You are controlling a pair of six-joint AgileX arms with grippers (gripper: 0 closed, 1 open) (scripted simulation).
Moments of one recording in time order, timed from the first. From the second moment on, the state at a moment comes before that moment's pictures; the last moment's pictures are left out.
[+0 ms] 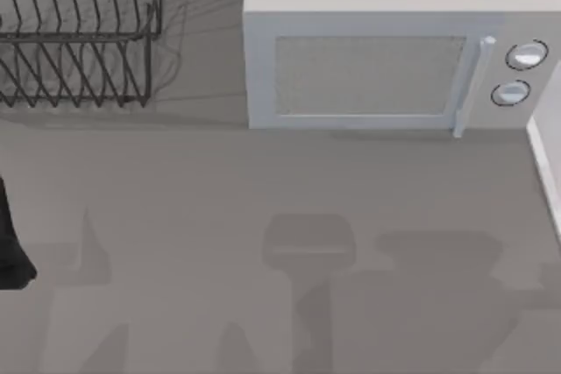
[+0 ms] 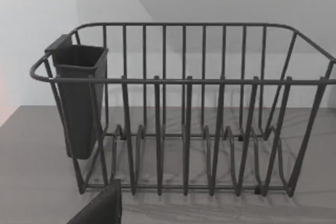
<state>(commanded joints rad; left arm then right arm) 0.00 0.00 0.00 0.00 0.00 0.00 -0.18 1.30 0.92 -0.66 0.00 -0.17</state>
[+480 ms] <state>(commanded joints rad) 0.00 0.00 0.00 0.00 0.00 0.00 -0.26 1.90 1.32 -0.95 0.00 -0.25</state>
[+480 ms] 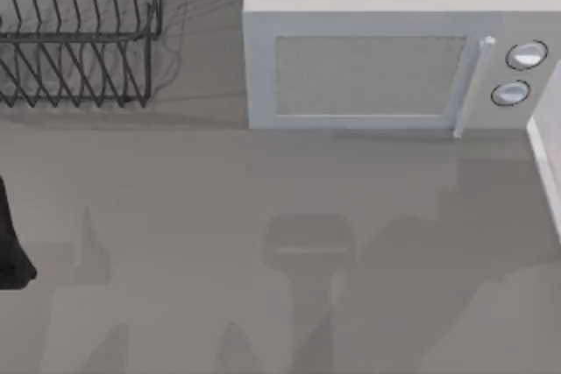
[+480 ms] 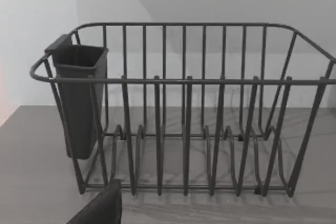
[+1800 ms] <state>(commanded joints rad) 0.00 0.00 0.00 0.00 0.00 0.00 -0.27 2.29 1.18 -0.46 0.00 -0.25</state>
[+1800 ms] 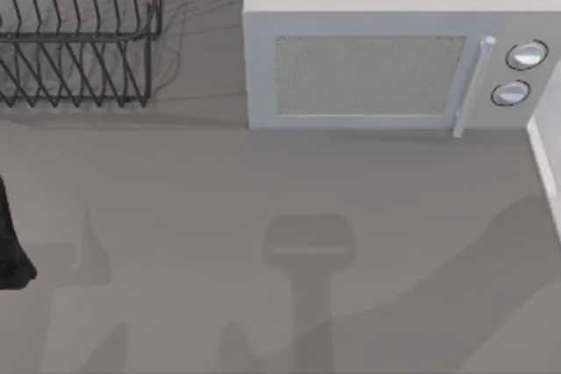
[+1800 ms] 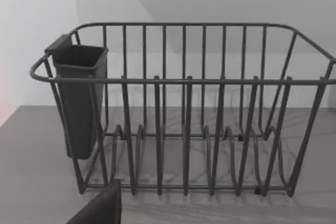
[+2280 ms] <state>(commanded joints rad) 0.00 0.00 0.00 0.00 0.00 0.00 -0.27 2.29 1.18 -0.46 0.00 -0.25</state>
